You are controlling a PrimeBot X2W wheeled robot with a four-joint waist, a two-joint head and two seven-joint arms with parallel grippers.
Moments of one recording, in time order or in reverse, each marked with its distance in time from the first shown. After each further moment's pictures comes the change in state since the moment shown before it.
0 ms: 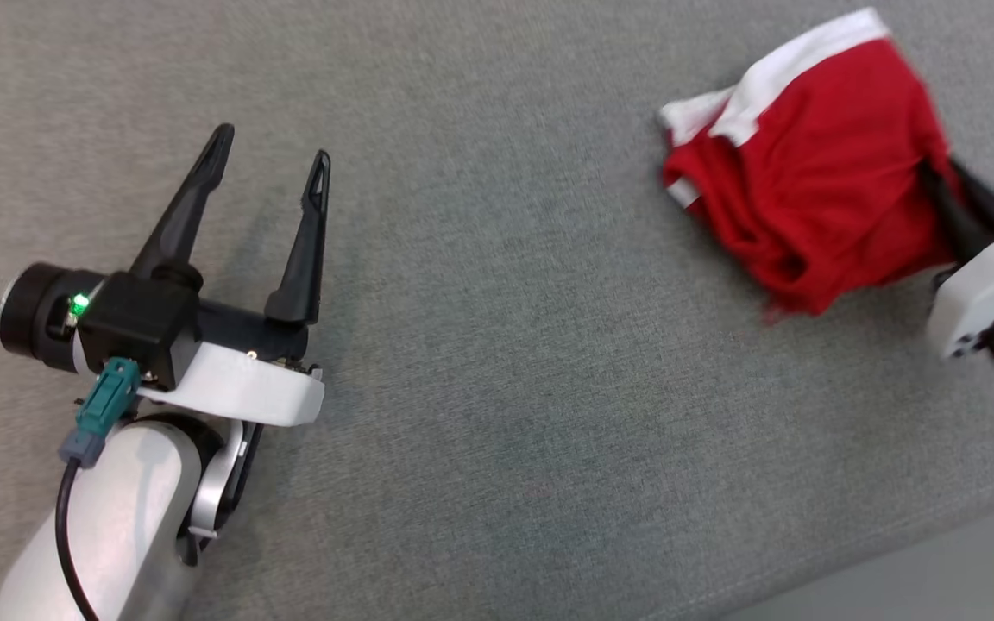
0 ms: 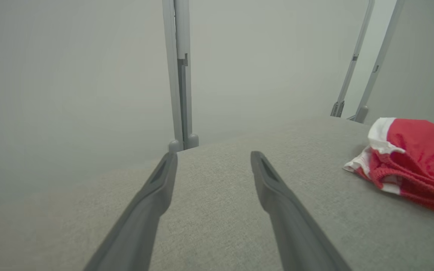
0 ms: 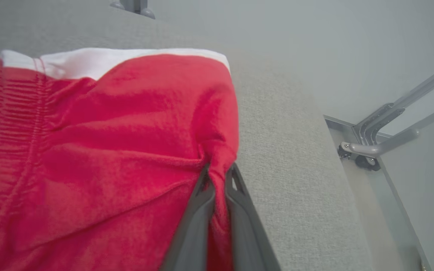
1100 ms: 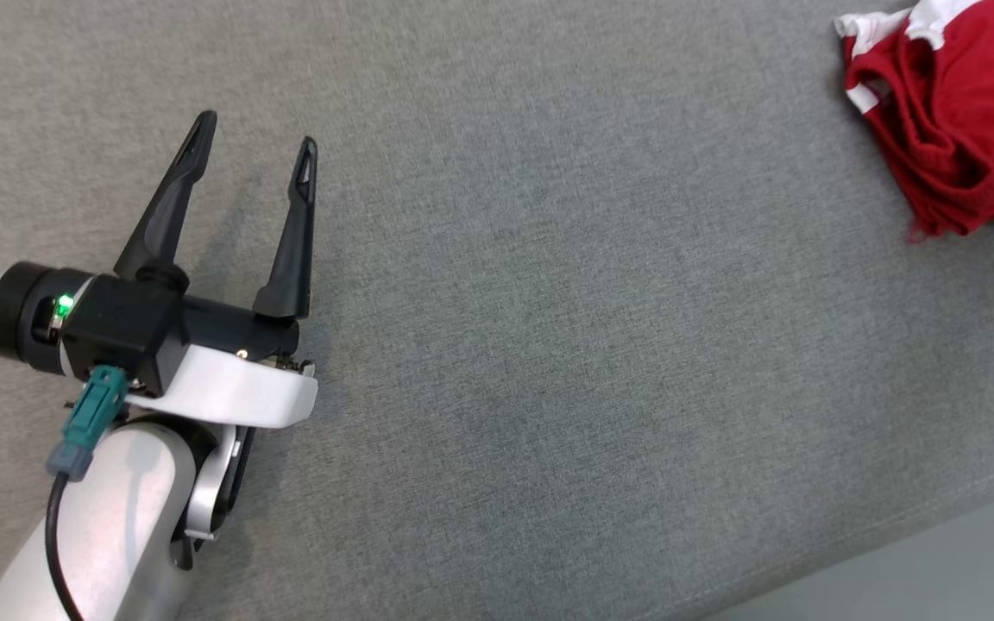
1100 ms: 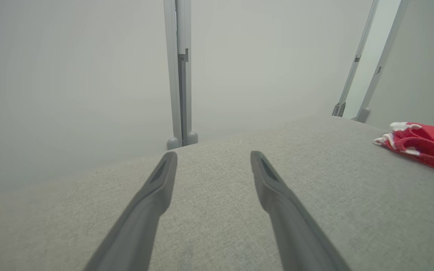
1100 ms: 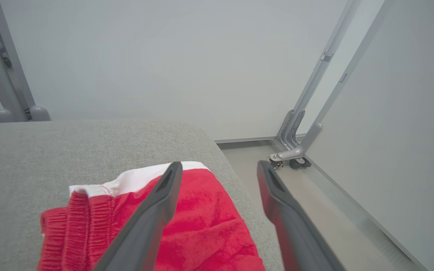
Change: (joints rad) left arm -0.020 0.016 -0.007 -0.029 0.010 0.024 -0.003; right arm -0.208 0.029 -0.319 0.331 0.002 0.000 -0.246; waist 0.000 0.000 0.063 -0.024
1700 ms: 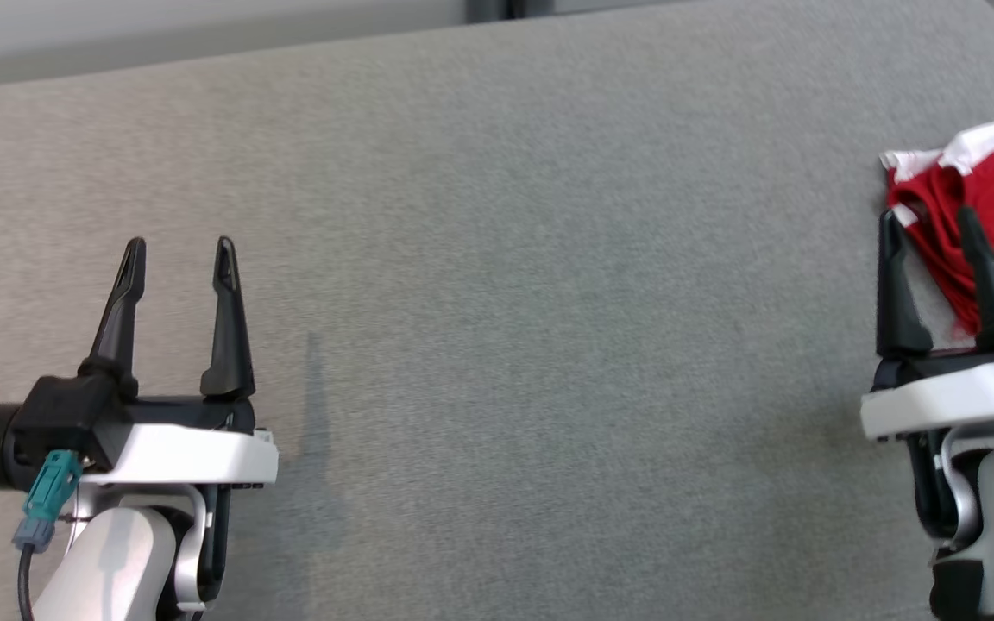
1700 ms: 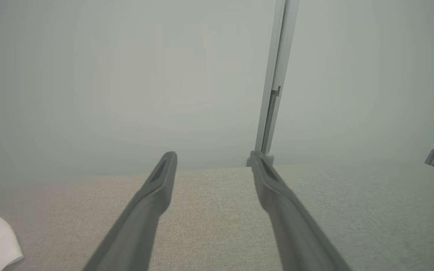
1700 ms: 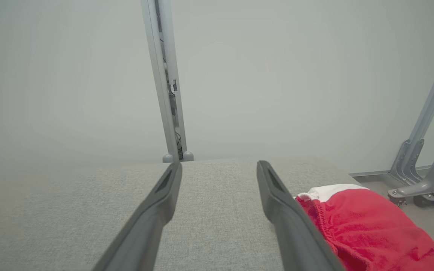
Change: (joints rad) left arm 0.212 -0.051 0.113 0.074 -0.120 0.083 -0.119; right arm 0.490 0.318 -0.036 -0.596 -0.107 0.000 0.048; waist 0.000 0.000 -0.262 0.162
